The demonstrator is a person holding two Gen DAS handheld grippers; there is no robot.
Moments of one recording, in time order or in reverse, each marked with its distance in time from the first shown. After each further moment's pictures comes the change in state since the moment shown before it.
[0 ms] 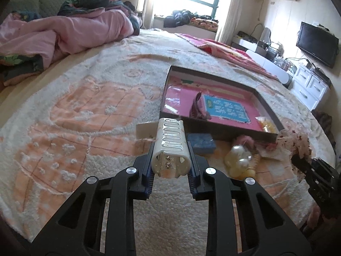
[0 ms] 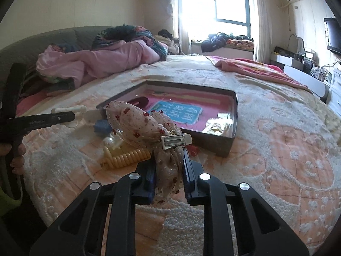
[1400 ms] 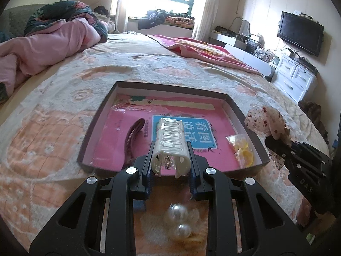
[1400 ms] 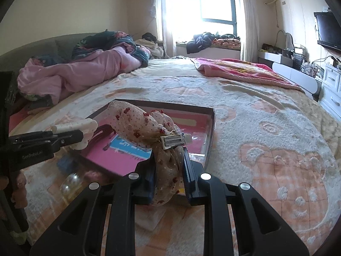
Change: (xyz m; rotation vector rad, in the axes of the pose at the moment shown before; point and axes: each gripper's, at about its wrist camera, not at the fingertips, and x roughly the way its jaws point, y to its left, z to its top) left arm 0.066 -0.091 0.048 0.105 0.008 -0.103; right arm 0.050 -0.060 0.056 0.071 -0.003 -0.072
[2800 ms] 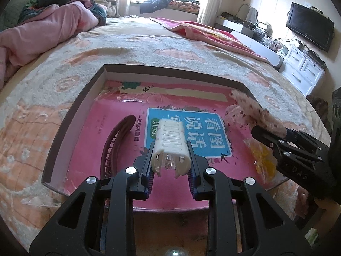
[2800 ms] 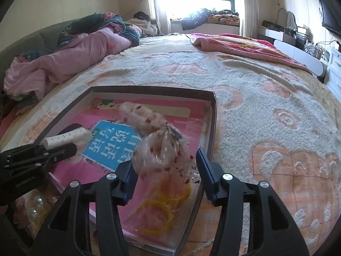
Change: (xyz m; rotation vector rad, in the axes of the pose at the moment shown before) left arm 0.062 0.001 0.010 -0.029 0.112 0.021; right arm 0.084 -0.029 0.018 0.050 0.163 0.006
